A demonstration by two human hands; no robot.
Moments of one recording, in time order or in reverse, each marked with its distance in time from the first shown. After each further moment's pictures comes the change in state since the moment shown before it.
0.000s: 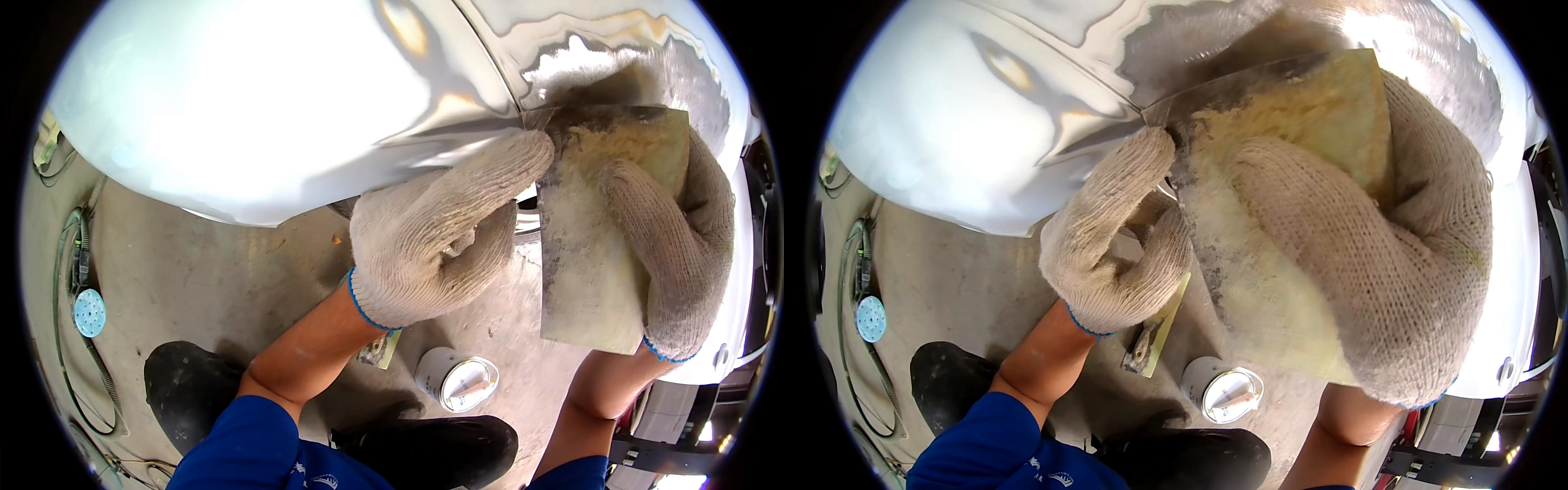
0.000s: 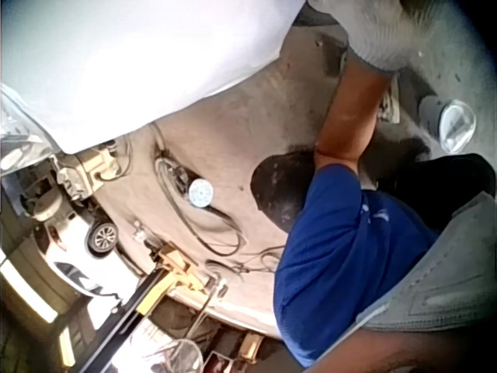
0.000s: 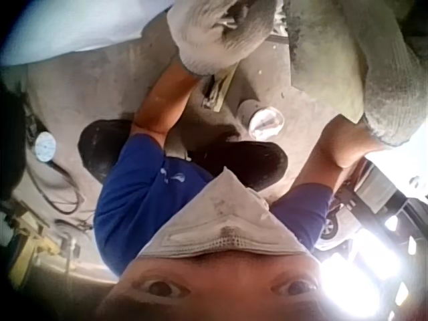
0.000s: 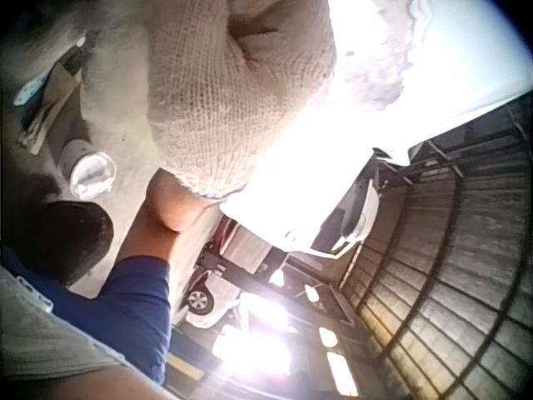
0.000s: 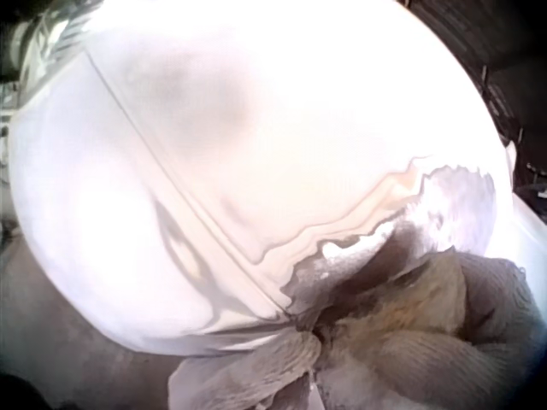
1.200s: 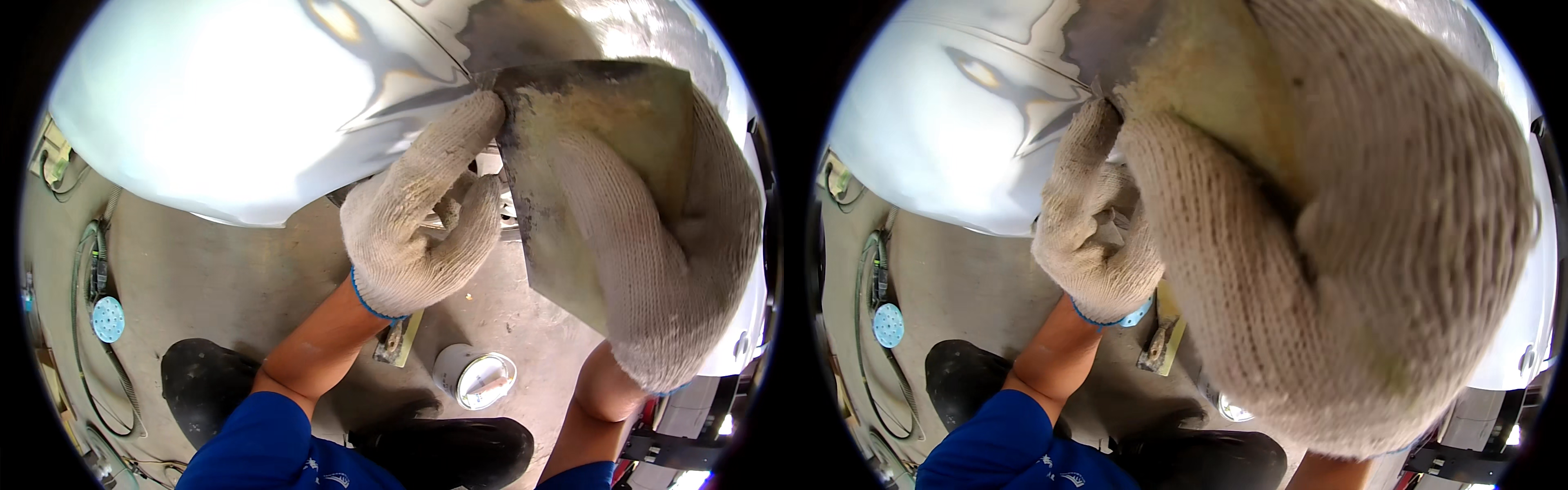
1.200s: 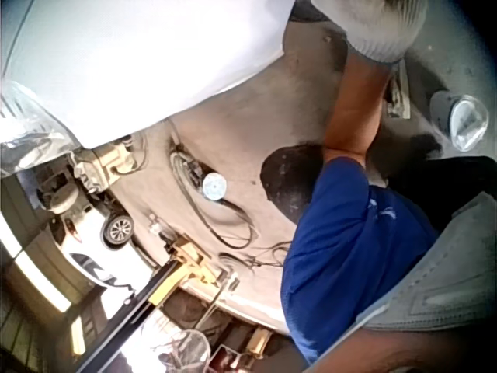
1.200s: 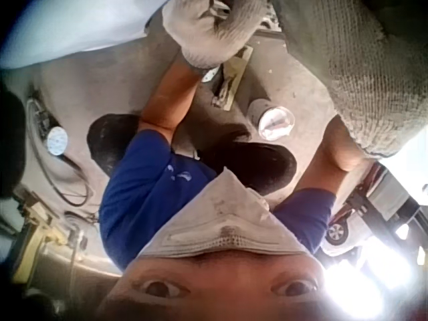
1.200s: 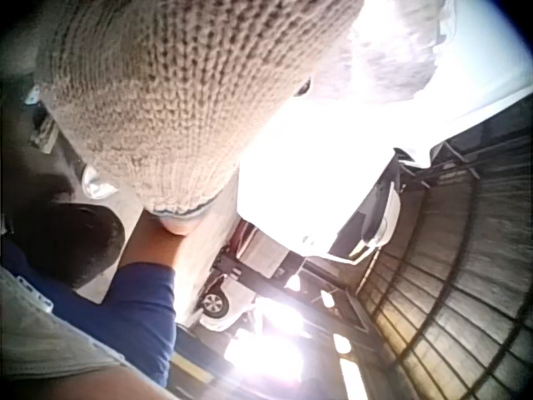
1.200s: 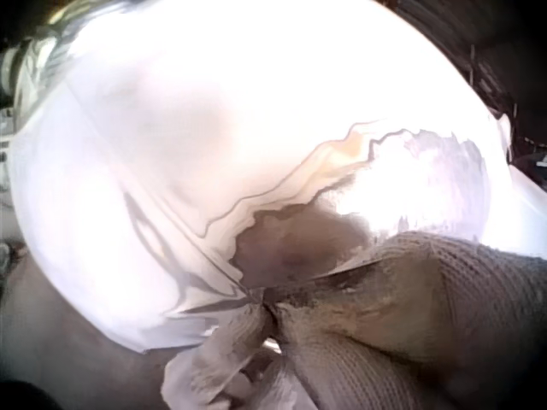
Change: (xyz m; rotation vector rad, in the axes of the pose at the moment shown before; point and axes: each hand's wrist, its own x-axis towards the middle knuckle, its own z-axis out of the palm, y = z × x) left_hand -0.004 -0.002 0.015 -0.020 0.189 -0.056; right_hand -0.012 0.005 0.008 -0.051 0.045 -0.045
